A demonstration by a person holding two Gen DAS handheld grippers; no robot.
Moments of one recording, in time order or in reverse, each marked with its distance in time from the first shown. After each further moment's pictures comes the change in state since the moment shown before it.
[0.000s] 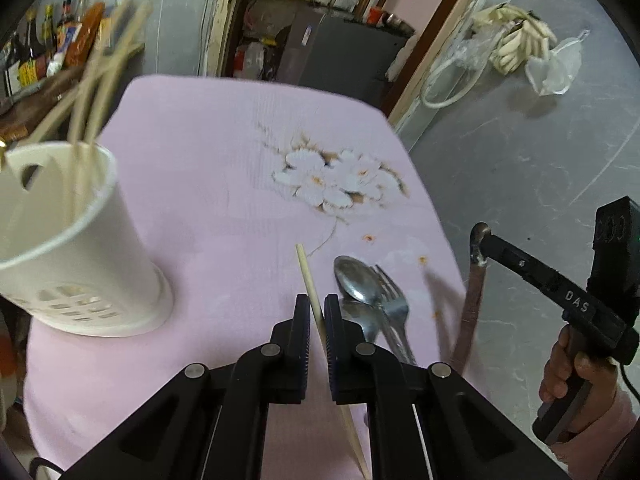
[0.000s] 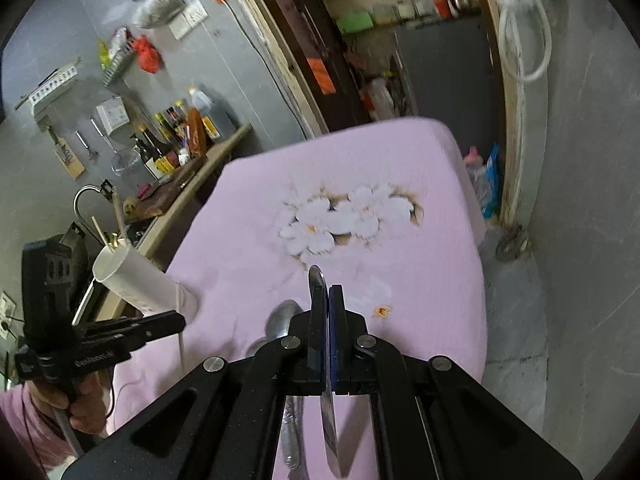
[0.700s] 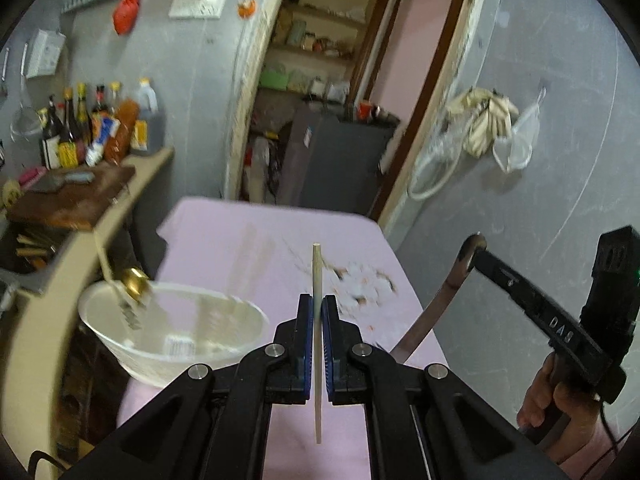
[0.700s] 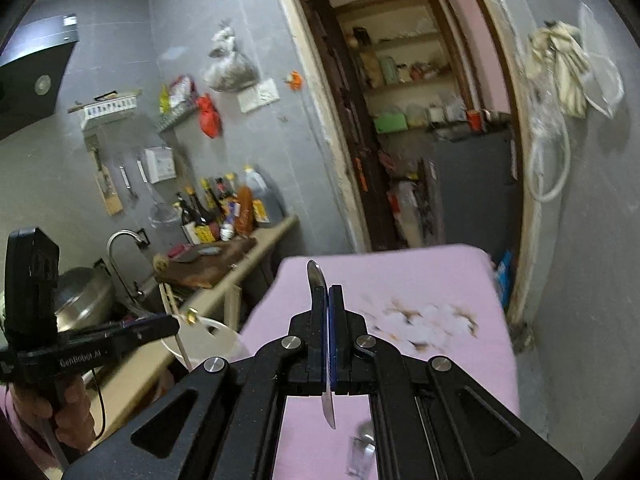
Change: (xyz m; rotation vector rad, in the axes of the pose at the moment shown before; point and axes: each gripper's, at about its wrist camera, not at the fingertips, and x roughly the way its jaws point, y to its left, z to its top) left arm -0.164 0.032 0.035 0.050 -0.327 0.023; right arm -0.093 0.150 0.045 -0.139 -0.343 0.010
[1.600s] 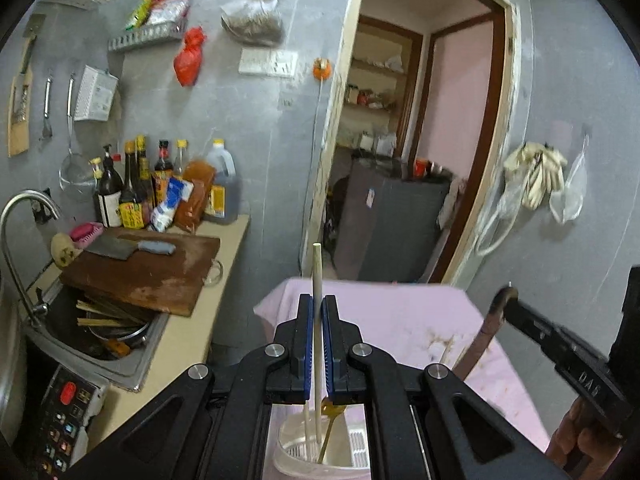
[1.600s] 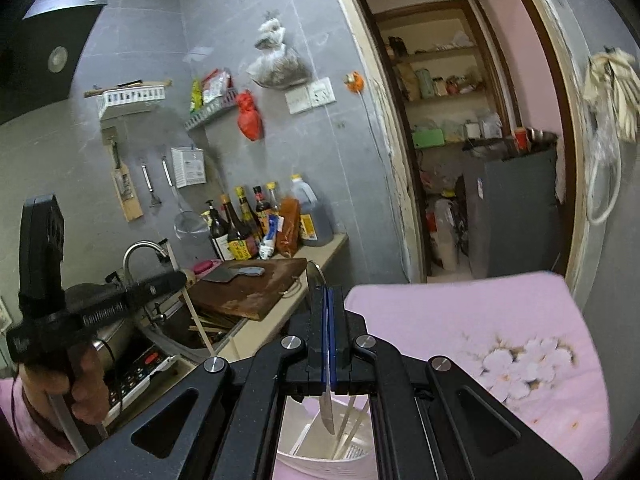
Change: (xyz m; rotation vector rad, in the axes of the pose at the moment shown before) left arm -0.007 0.149 0.059 0.043 -0.172 0.152; right arm 0.091 0.144 0.002 -0.013 -0.047 0.034
